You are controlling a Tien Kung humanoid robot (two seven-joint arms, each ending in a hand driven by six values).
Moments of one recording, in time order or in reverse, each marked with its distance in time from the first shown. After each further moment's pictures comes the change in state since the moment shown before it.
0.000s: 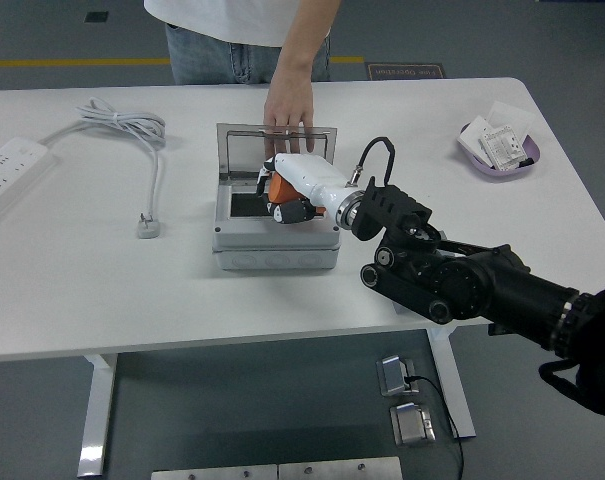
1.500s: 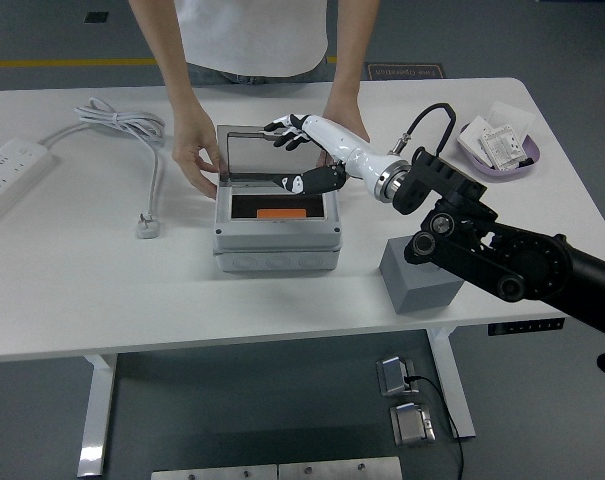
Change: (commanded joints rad) left arm 0.004 -0.008 -0.034 0.001 0.035 0.006 0.005; right arm 0.017 -0.227 0.131 0.307 0.218 0.066 -0.015
